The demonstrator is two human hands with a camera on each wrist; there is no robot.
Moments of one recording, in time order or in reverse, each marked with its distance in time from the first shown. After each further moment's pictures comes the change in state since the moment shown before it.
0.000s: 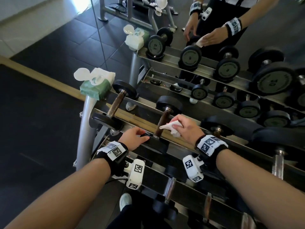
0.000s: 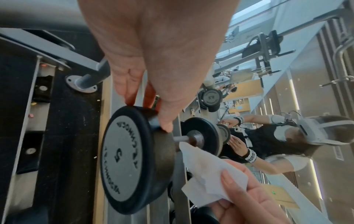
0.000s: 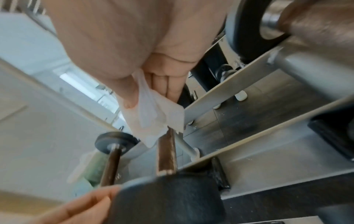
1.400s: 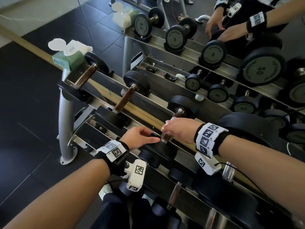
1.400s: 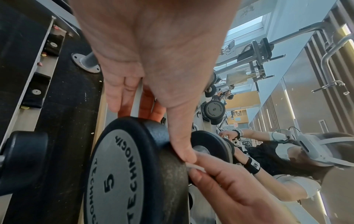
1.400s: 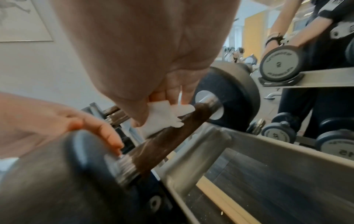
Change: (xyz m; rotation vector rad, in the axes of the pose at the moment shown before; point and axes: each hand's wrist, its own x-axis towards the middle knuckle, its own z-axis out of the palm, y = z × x) left_hand -0.038 0.095 0.195 -0.097 -0.052 -0.020; right_hand -0.069 0.097 -0.110 -1.100 -0.724 -0.426
